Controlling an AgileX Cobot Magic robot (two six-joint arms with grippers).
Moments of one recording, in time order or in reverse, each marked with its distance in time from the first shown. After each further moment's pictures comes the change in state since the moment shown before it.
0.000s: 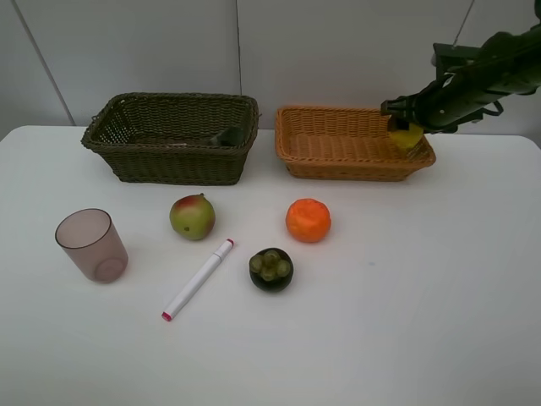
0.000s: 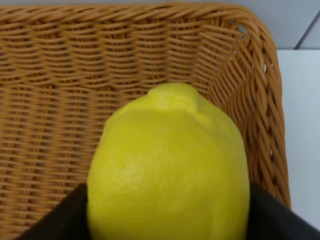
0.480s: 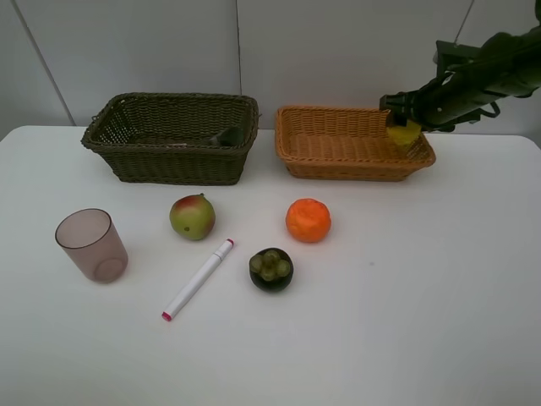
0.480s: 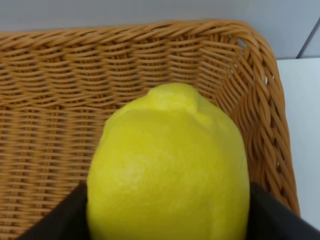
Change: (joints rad) left arm 0.000 0.000 0.000 0.000 0.000 0.000; right arm 0.000 0.004 0.000 0.069 -0.032 0.000
